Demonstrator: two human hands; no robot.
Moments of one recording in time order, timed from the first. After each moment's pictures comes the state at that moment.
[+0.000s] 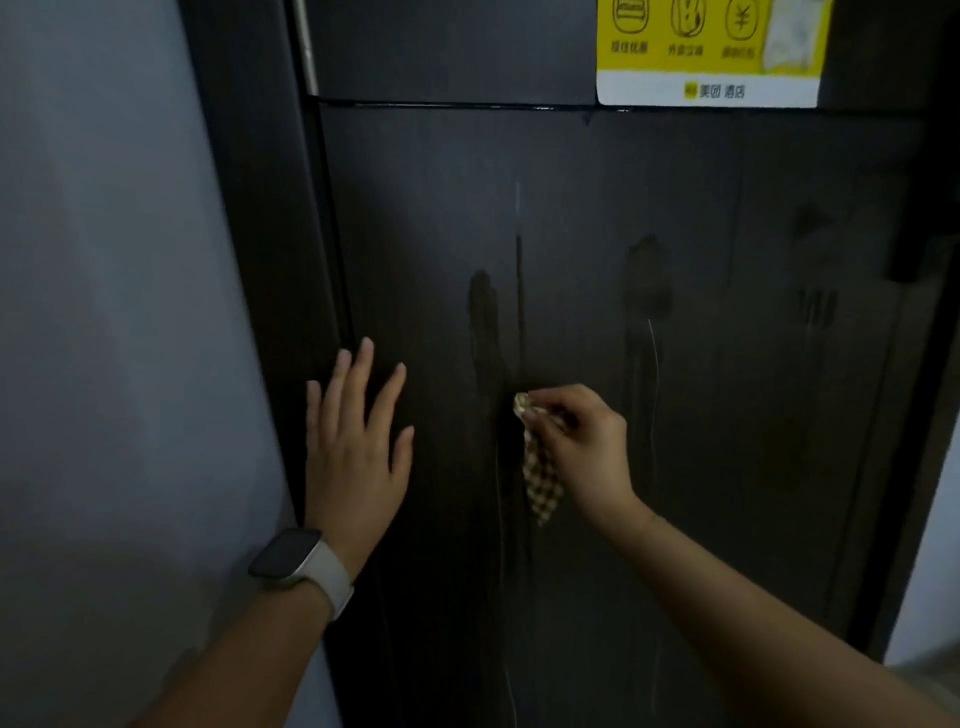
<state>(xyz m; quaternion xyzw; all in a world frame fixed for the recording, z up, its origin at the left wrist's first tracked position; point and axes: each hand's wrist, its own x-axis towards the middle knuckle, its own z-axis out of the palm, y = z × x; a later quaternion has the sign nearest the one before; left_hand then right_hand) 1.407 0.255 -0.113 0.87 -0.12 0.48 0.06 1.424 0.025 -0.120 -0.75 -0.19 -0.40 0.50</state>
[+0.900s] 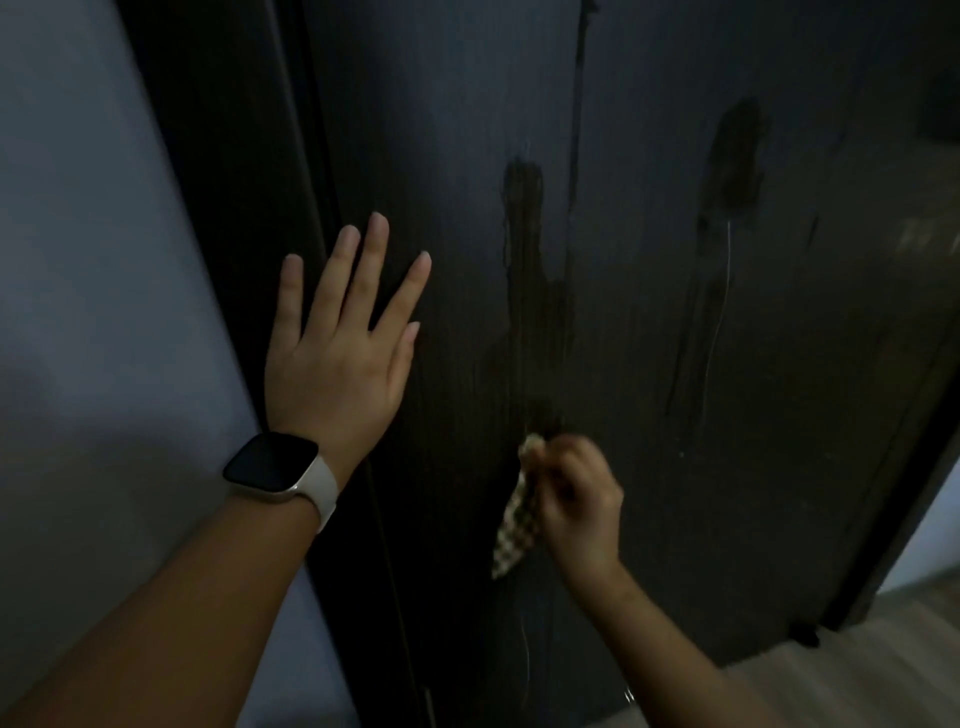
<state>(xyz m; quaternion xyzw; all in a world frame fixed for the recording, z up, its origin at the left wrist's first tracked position) 1.449 0.277 -0.109 0.80 -0.11 0.57 -0.15 1.449 0.070 -0.258 -0.75 -0.16 -0.50 0.41</state>
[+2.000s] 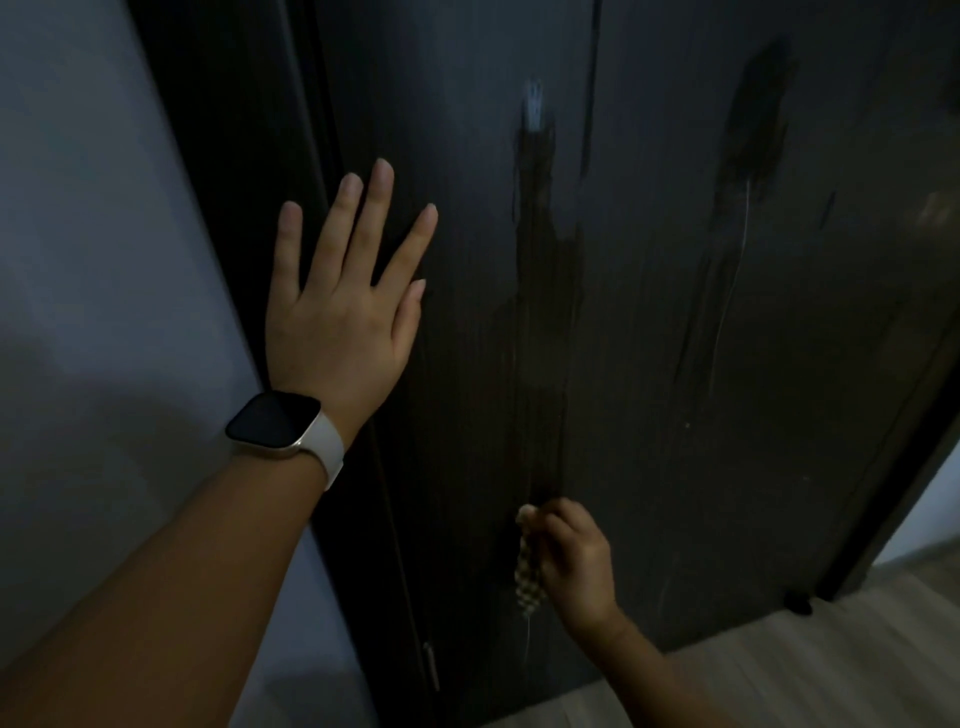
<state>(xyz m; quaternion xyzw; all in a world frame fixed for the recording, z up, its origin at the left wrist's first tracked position) 1.449 0.277 -0.110 0.80 -0.11 0.58 -0.13 1.435 0.063 -0.367 -0.84 -0.17 -0.37 0.35</state>
